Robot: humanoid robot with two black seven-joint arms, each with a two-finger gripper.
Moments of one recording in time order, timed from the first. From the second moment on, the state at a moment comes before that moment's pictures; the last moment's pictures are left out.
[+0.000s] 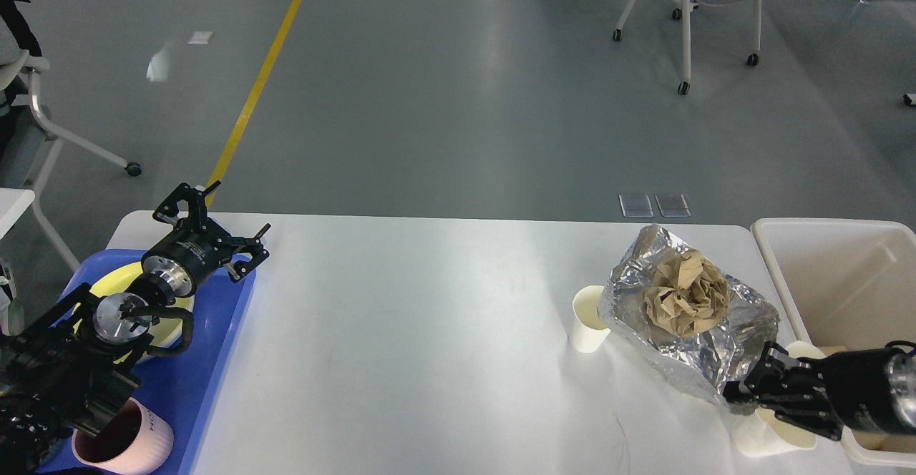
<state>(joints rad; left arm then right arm) -0.63 0.29 -0.97 -0.45 -0.13 -0.45 0.09 1.81 -0.90 -1.41 1.74 -0.21 0.21 0.39</state>
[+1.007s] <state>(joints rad) -0.63 0.29 -0.97 -0.45 -0.13 -0.45 0.09 1.91 -0.57 -1.46 1.11 -0.09 0.40 0.27</state>
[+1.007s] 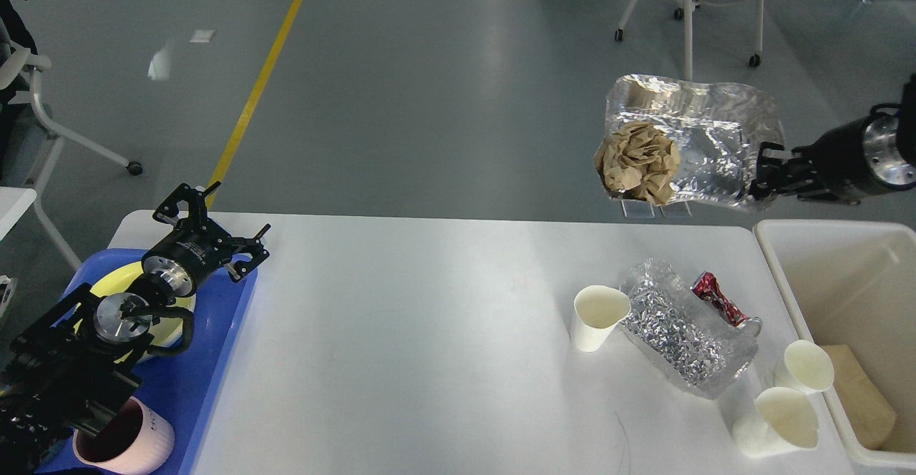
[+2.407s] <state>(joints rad) -0.63 0.29 -0.97 -0.45 -0.13 -0.45 0.09 0.65 -0.62 -0.94 0.01 0.31 0.17 0.02</state>
